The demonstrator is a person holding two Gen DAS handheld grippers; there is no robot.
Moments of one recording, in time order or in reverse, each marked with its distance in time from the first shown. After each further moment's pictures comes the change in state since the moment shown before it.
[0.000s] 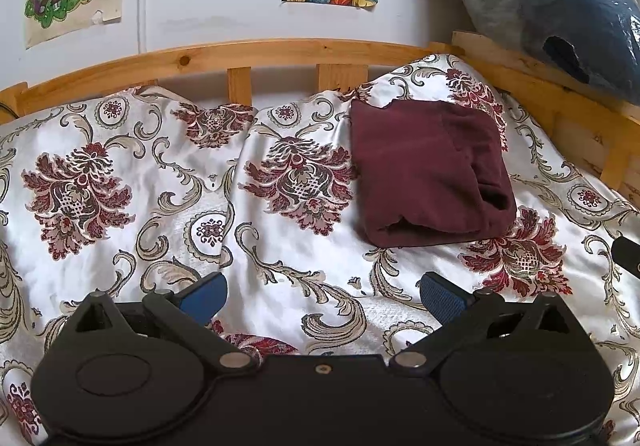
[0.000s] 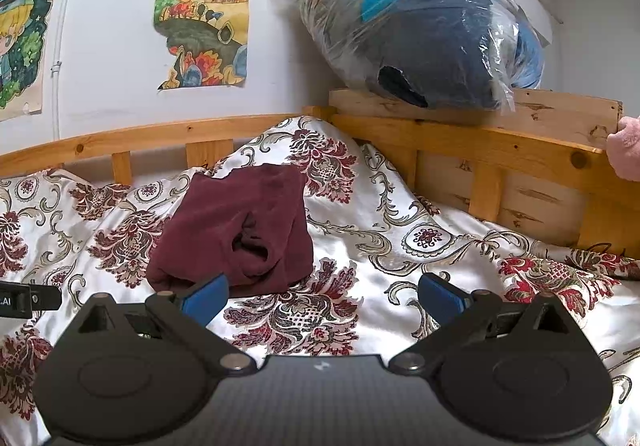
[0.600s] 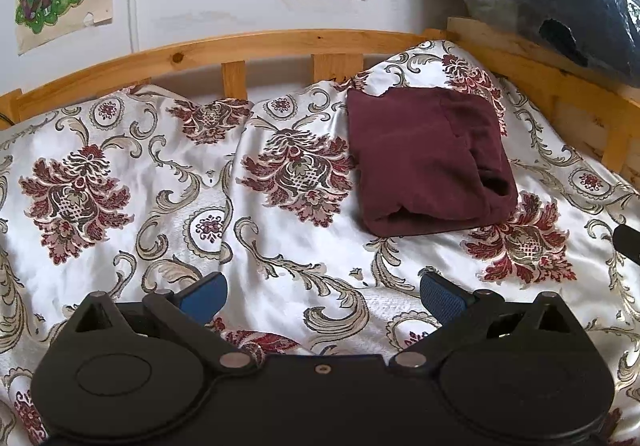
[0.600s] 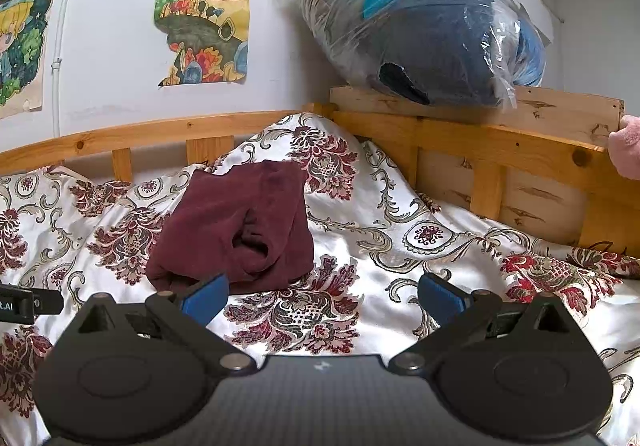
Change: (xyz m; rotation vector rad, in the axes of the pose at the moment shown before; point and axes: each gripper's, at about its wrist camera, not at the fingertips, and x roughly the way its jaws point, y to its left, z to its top) left arm 0.004 -0.002 0.001 0.046 0.032 0.006; right arm 0.002 0.001 -0.001 -0.005 0.009 0.000
